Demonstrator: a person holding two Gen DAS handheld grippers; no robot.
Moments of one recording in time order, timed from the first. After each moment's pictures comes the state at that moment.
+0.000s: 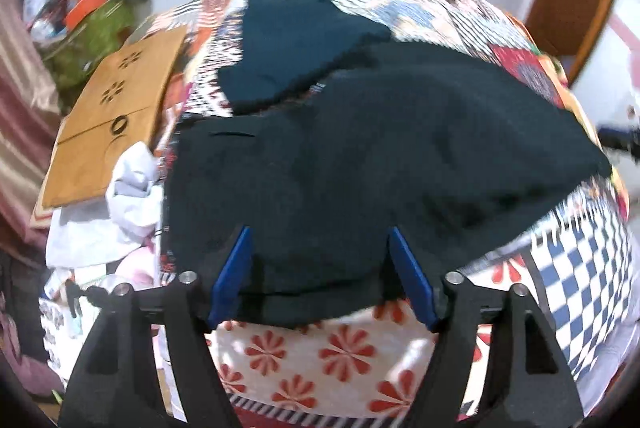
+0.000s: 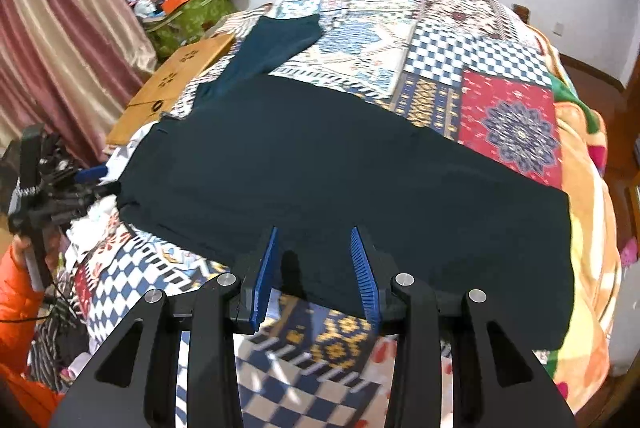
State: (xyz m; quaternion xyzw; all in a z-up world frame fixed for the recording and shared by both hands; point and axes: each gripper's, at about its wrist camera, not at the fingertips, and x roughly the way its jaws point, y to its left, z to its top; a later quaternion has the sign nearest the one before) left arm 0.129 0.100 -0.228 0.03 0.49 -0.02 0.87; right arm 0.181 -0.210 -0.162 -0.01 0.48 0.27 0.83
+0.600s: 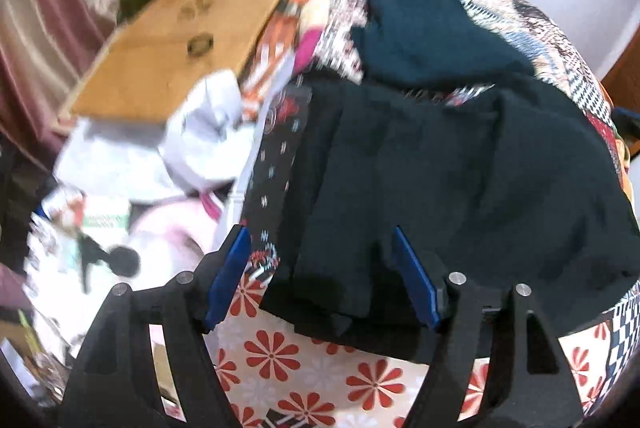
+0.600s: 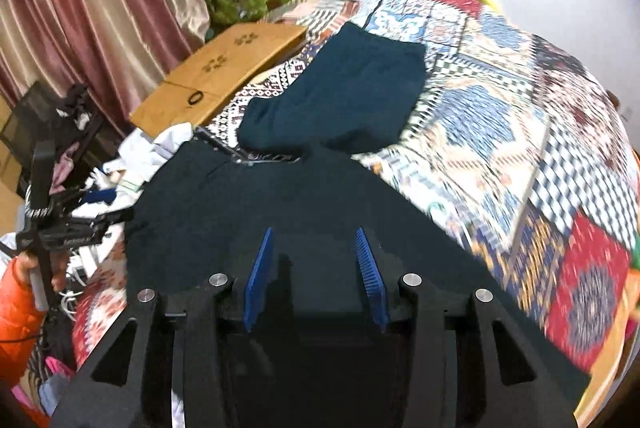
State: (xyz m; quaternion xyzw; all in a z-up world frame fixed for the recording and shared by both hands) left arm 0.148 0.227 -0.273 -0.11 0.52 0.11 0.84; right arm 0.294 -0.059 -0.164 -0.11 0.47 0.37 0.80
